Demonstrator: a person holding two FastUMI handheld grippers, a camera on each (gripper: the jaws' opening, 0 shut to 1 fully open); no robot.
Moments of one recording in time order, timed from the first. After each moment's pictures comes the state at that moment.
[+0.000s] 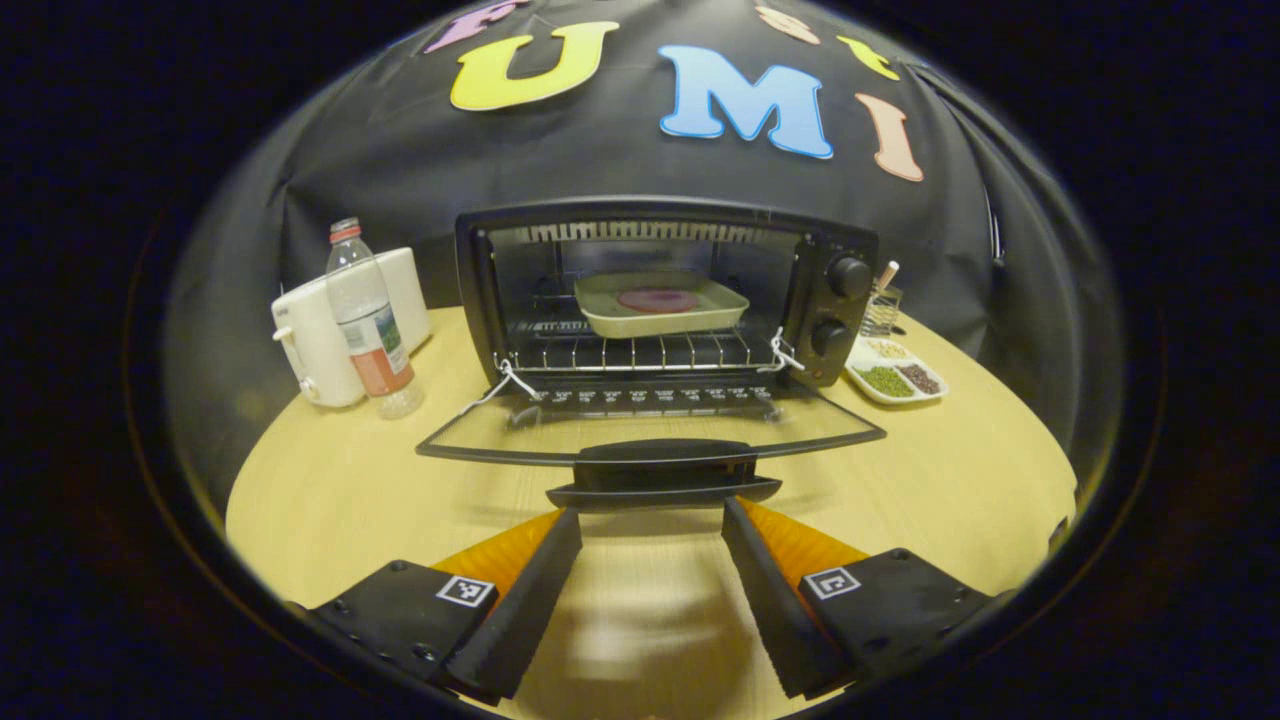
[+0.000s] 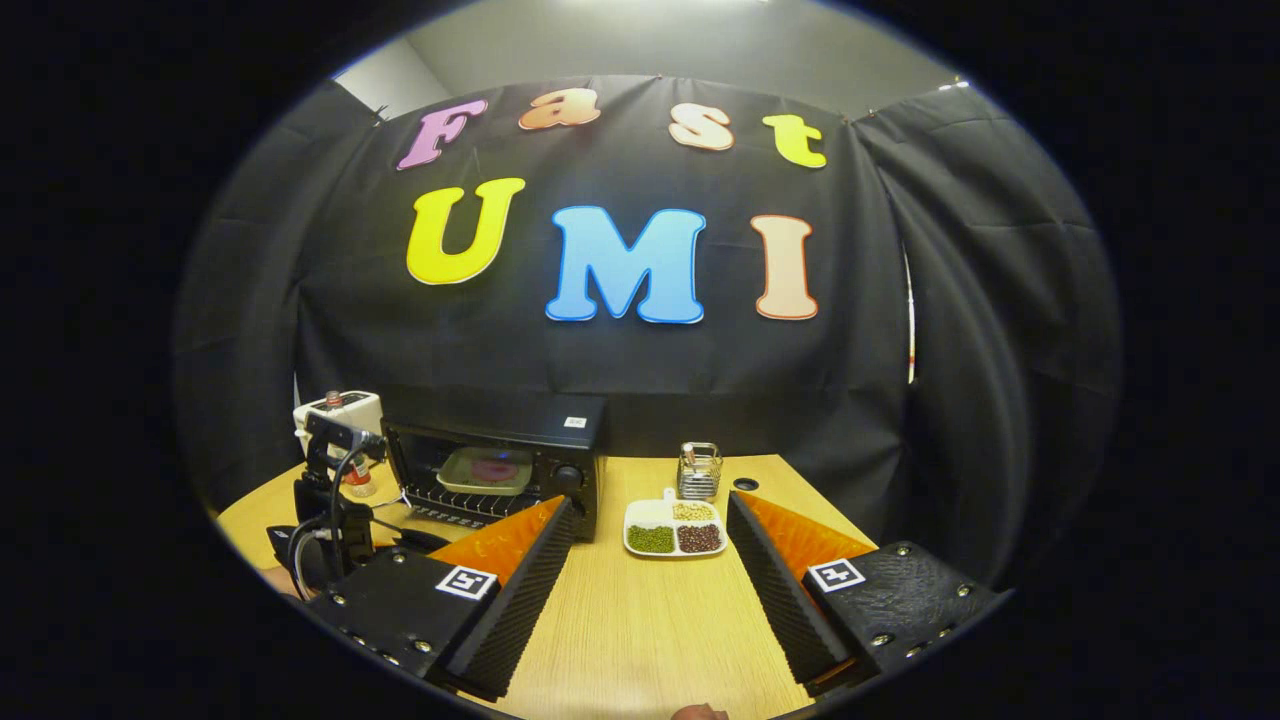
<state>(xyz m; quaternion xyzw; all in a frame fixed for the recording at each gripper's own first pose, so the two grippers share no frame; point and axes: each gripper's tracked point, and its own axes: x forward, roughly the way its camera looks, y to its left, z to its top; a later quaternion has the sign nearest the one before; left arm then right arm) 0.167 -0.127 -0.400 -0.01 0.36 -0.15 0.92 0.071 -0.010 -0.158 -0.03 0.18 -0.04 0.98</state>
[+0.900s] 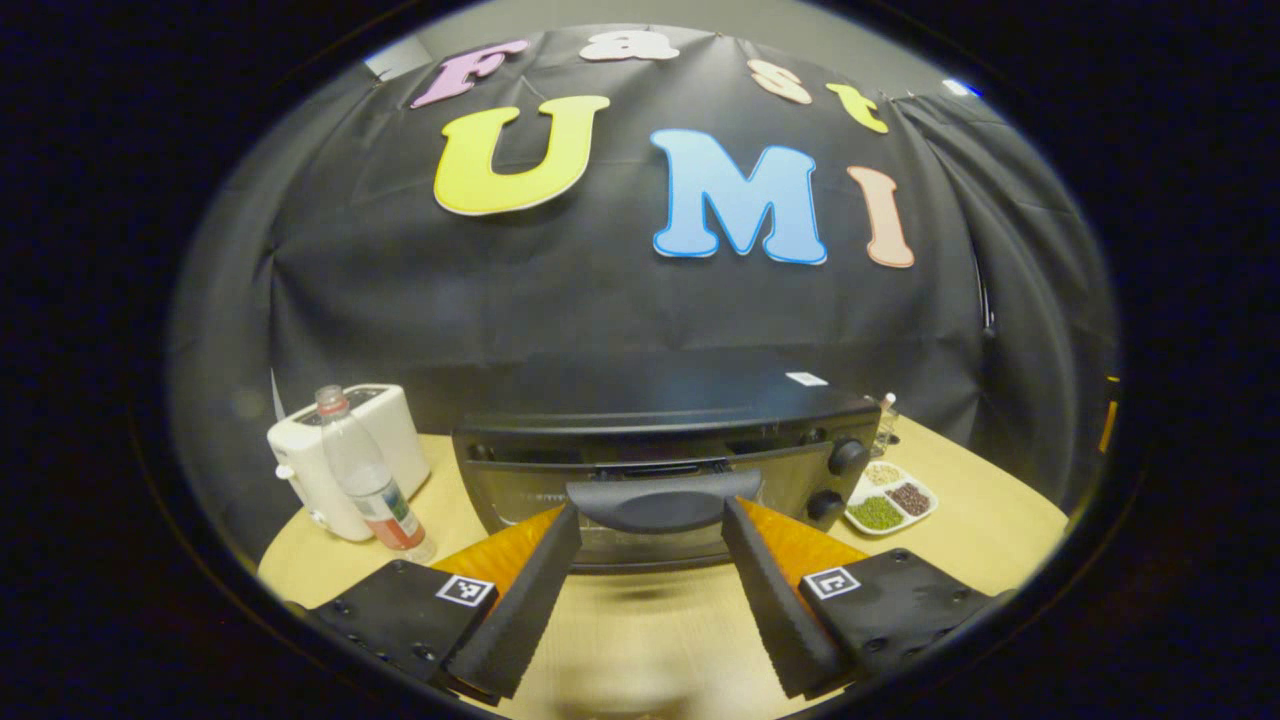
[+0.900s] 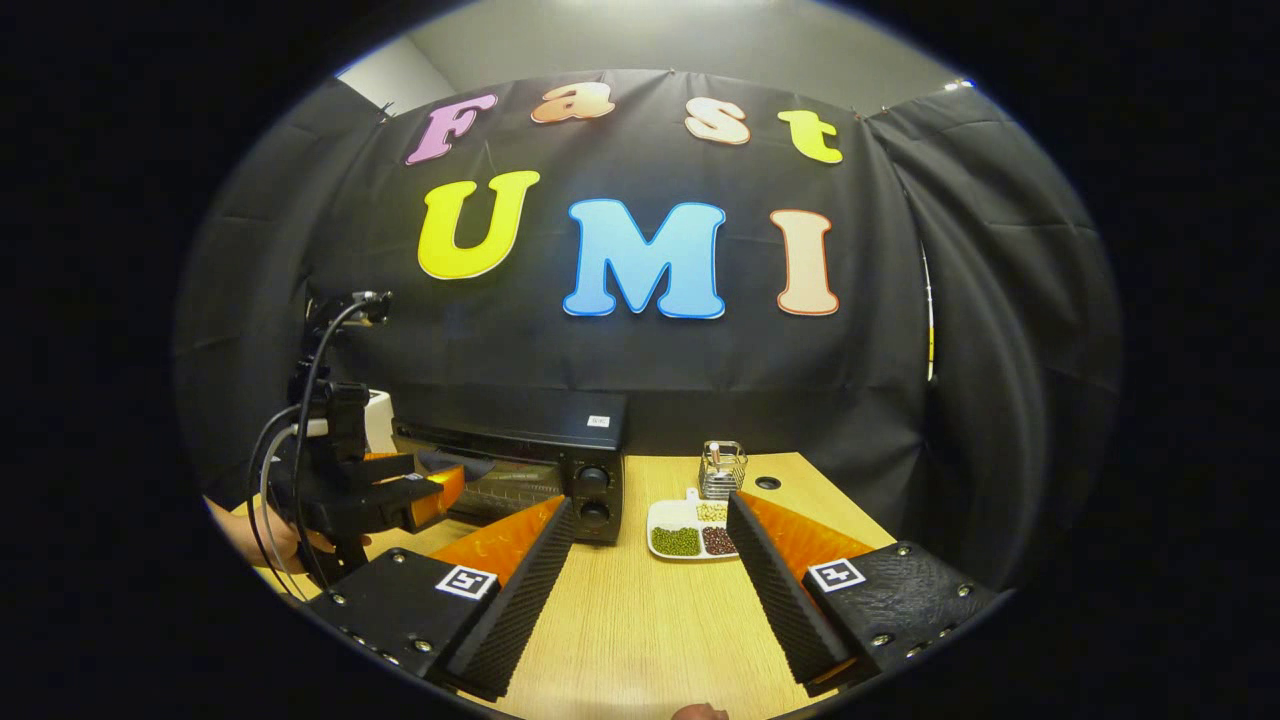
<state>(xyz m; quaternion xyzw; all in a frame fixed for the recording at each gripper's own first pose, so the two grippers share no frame) 0.275 -0.132 -0.282 -0.02 0.21 -0.17 0.96 0.082 0.008 -0.156 -0.02 0.18 -0.03 0.98</state>
